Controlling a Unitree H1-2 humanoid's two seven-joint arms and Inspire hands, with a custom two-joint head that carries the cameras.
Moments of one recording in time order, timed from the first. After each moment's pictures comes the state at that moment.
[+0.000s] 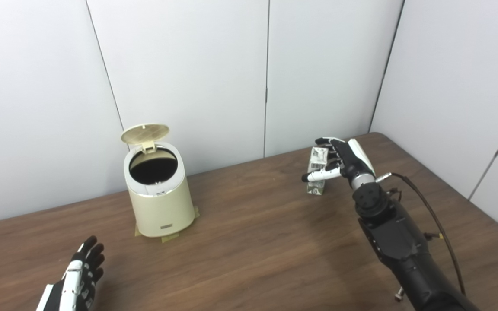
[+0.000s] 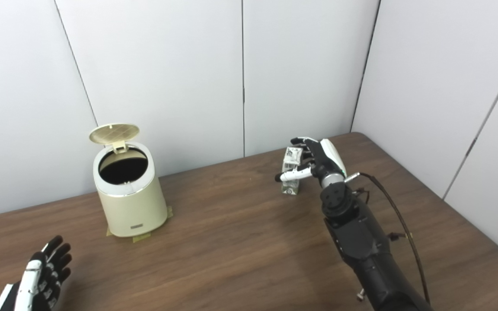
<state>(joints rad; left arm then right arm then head) -0.06 0.07 0.03 -0.28 -0.11 0.41 -0.12 -0.47 -0.44 -0.09 0.35 -0.30 0.34 -0.11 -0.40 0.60</state>
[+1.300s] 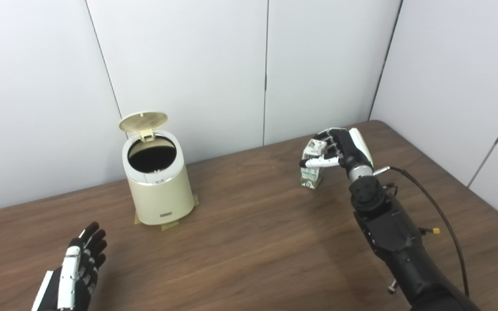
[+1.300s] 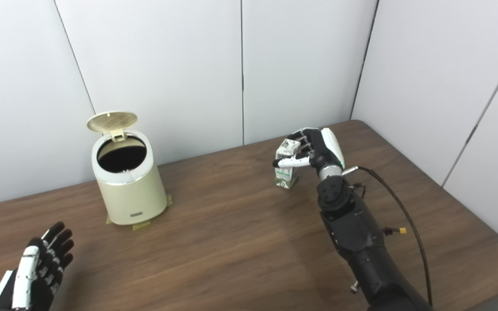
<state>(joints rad) -0.06 0.06 0.04 -0.32 -0.16 0.46 -0.11 -0.46 -0.40 -0.10 0.36 -0.28 0.26 -0.19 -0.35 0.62</state>
